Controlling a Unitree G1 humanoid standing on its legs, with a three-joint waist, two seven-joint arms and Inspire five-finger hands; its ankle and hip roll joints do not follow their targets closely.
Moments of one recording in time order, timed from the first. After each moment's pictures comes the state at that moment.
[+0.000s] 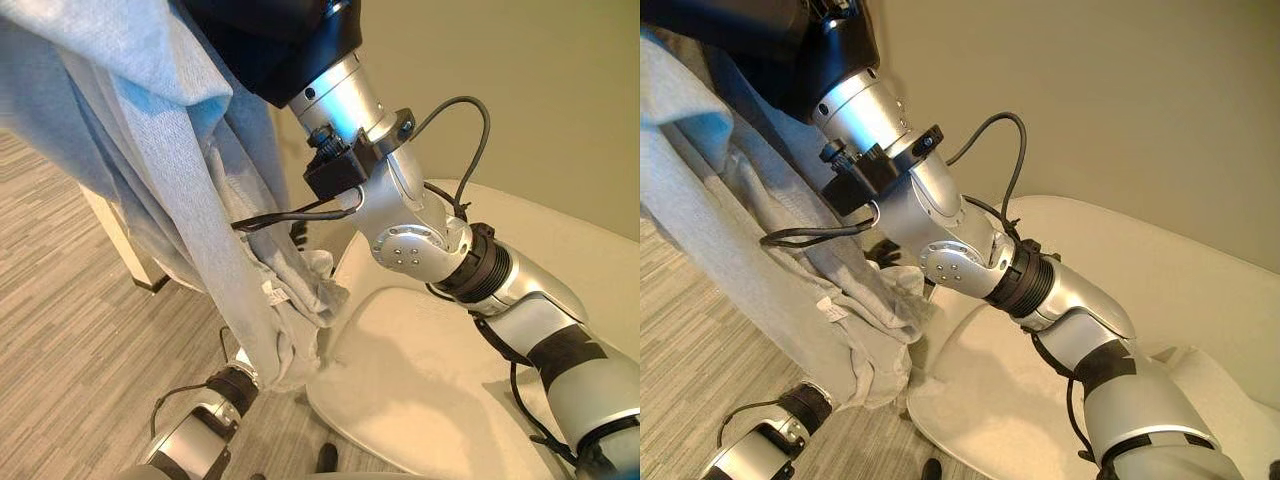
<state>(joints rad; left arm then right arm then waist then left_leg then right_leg) -0.44 0.17 -0.52 0.59 -0.40 -0.22 0.45 -1.26 -0.34 0.79 -0.05 1.23 -0.45 -0.13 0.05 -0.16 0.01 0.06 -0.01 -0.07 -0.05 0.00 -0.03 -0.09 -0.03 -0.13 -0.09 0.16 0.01</state>
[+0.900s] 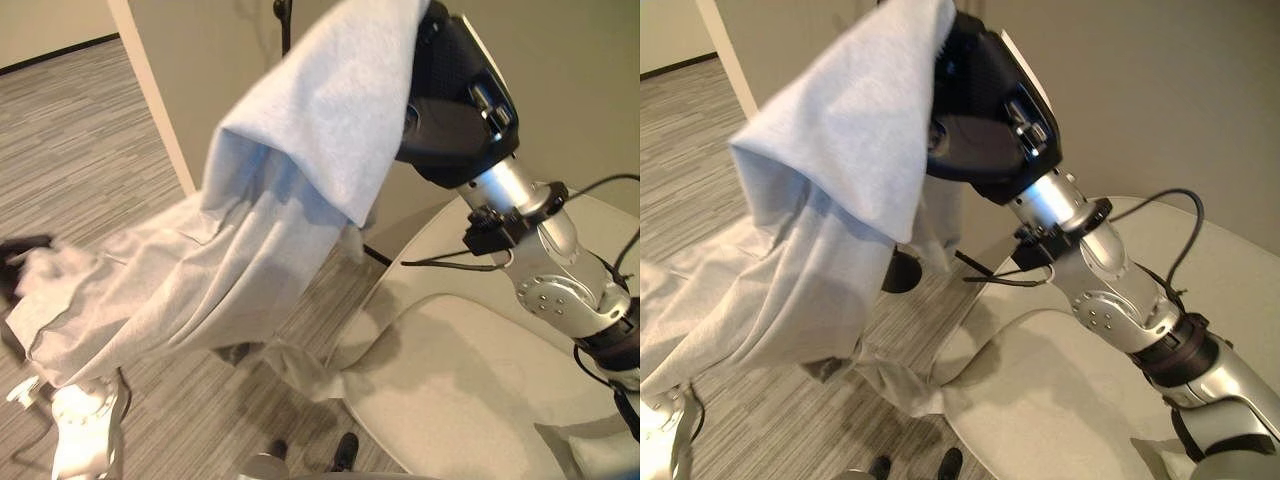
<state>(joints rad) 0.26 0.36 0.46 -0.10 -0.13 -0.24 0.67 -0.60 -0.96 0.44 -0.34 1.14 -0.32 0.07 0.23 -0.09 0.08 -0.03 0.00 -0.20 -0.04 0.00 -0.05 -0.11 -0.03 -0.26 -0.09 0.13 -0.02</state>
